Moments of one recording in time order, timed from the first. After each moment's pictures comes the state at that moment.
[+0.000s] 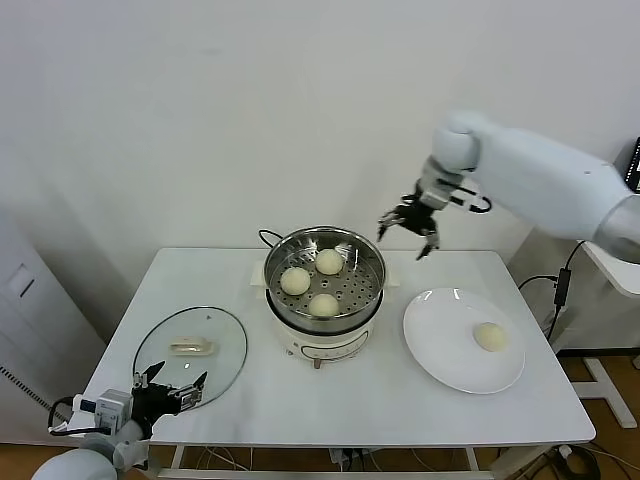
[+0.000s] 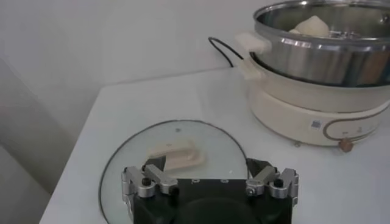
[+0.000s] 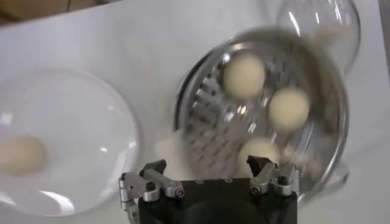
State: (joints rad) left arm 1.56 -0.84 -0.50 -2.18 -0.64 0.53 -0.25; right arm 0.67 0.97 -1.27 1.00 0.15 0.61 -1.27
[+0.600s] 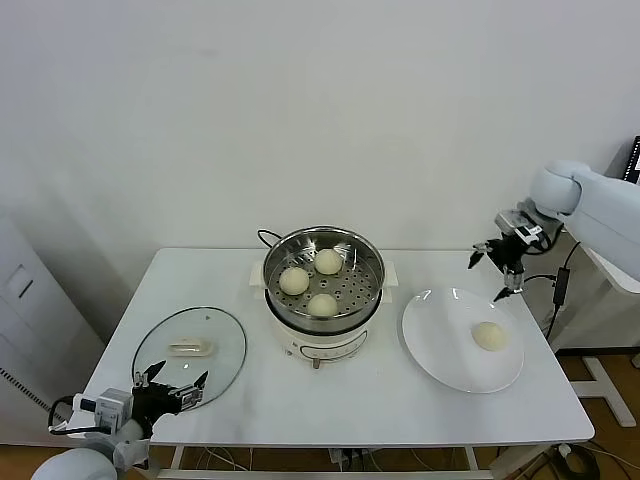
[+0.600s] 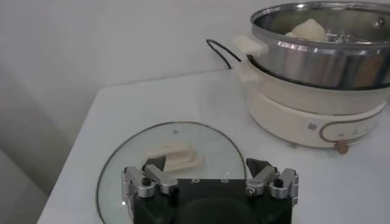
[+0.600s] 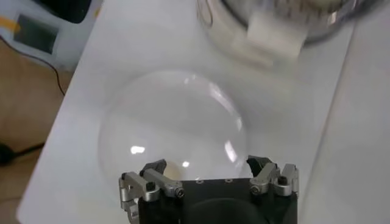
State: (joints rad) left arm 1.56 -0.84 -0.50 -2.18 -0.65 0.53 -0.25; right arm 0.56 0.72 -1.33 0.96 0.24 0.22 -1.24
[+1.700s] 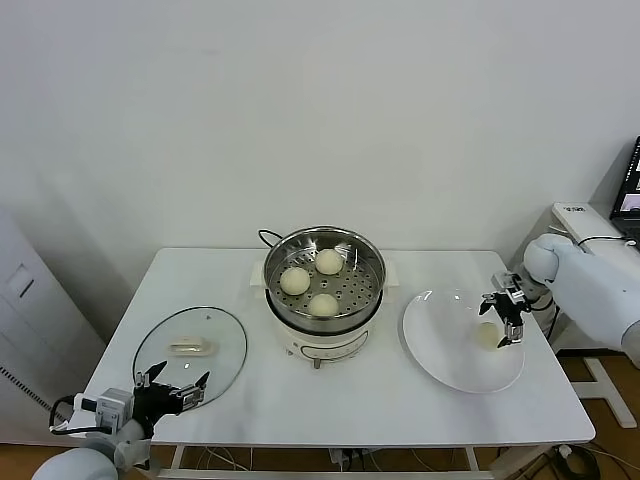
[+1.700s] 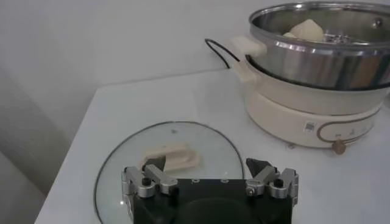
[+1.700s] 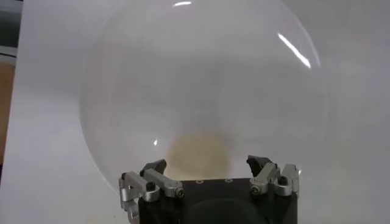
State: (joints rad) left arm 1.56 -0.84 -0.49 -2.18 -0.66 0.54 -0.25; right arm 0.12 0.83 -0.96 0.65 -0.06 0.25 -1.14
